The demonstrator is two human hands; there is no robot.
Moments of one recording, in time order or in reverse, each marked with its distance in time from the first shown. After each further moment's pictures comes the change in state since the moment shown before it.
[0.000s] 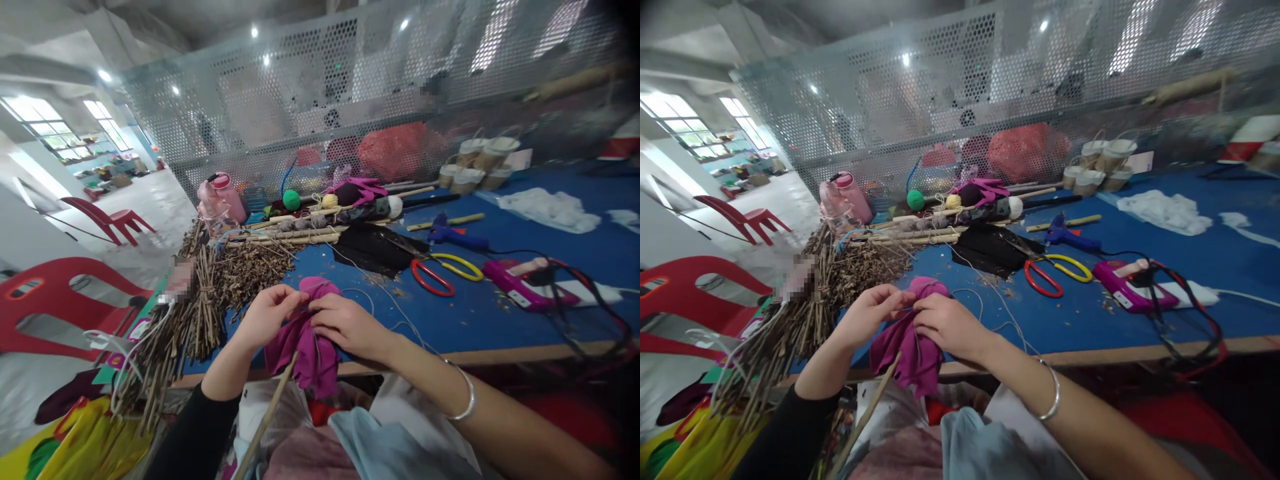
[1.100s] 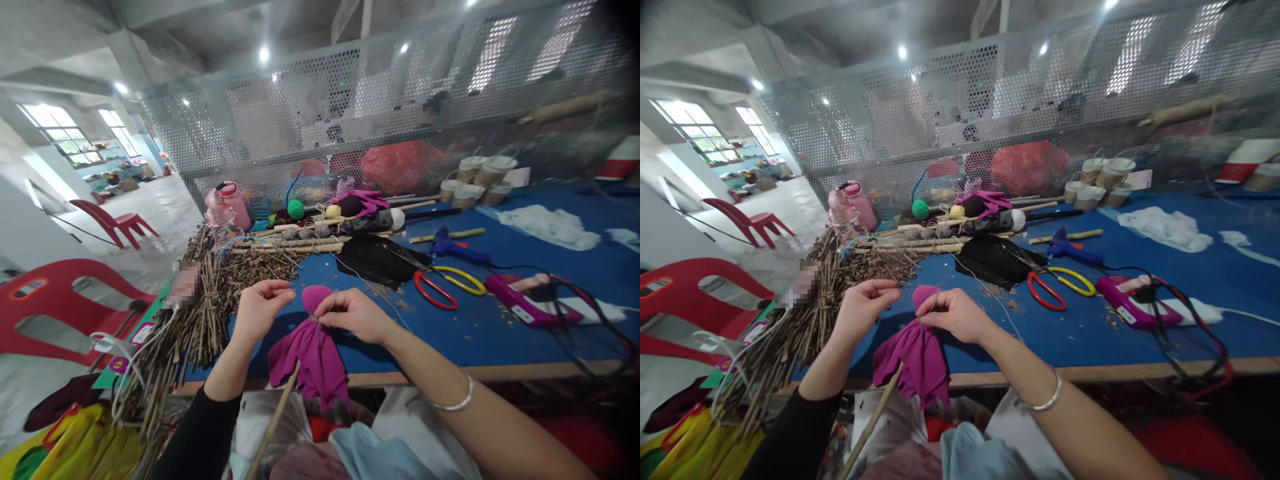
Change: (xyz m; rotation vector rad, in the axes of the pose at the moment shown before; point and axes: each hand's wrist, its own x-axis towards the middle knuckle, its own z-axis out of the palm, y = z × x) left_hand 0.010 0.002 -0.017 0.097 0.337 0.172; right_hand 0.023 0.003 -0.017 0.824 0.044 0.657
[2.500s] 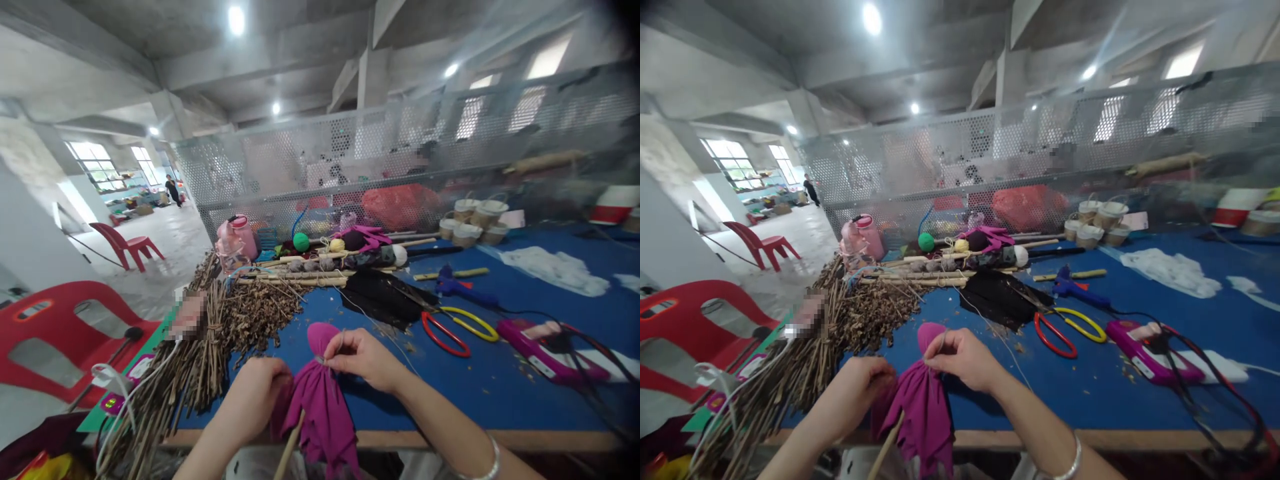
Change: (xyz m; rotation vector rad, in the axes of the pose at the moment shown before) left_hand -0.053 0.011 -0.019 0.799 -0.333 0.096; right_hand 0.000 0.003 -0.004 0.065 -0.011 0.020
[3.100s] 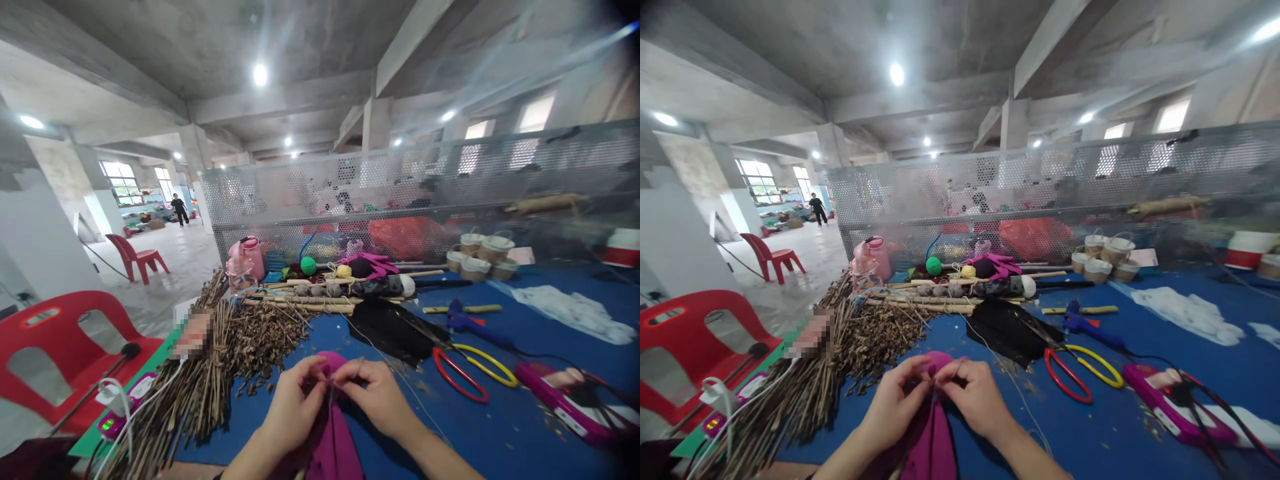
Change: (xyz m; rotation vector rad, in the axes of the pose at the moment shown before) left_hand 0.042 0.010 0.050 -0.633 0.222 0.183; right_hand 0.000 0.012 0.002 -0.434 0.229 -0.414
